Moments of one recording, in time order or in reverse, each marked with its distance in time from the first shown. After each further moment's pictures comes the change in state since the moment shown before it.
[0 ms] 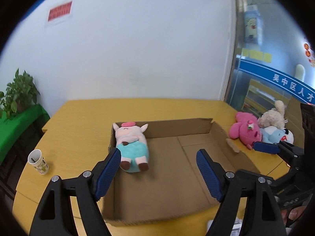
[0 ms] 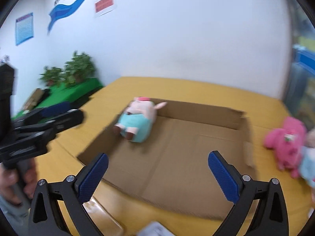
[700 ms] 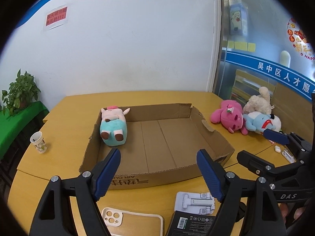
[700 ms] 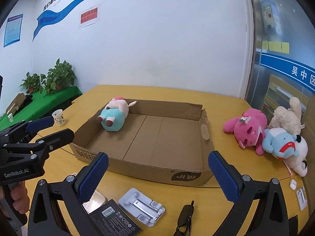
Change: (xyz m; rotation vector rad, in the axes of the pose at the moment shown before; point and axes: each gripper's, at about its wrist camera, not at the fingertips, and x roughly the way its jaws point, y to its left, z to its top) left arm -0.034 -0.074 -0.048 0.021 0.048 0.007; right arm -0.096 -0.013 -0.067 0.039 -0.090 -0.158
